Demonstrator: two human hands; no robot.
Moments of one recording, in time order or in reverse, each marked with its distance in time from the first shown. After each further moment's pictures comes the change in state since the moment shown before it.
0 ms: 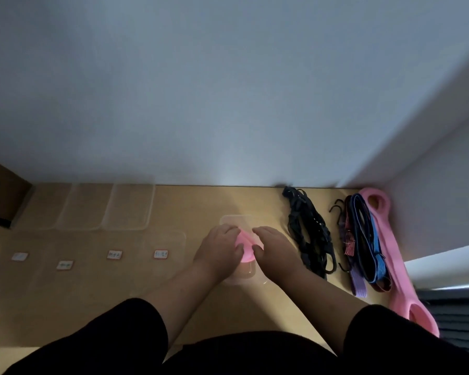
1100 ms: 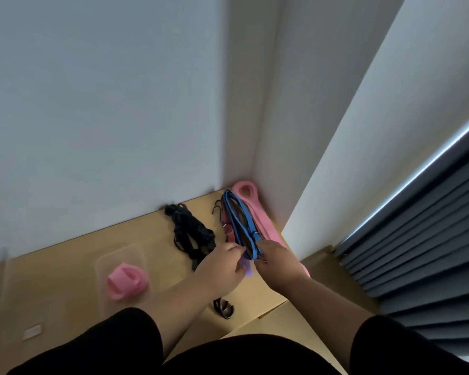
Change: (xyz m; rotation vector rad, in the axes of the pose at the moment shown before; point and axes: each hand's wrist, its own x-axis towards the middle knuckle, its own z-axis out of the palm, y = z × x) left_hand 0.021 0.235 0.095 -0.008 -0.240 0.491; right_hand -0.154 0.186 -0.121 0.091 0.157 0.400
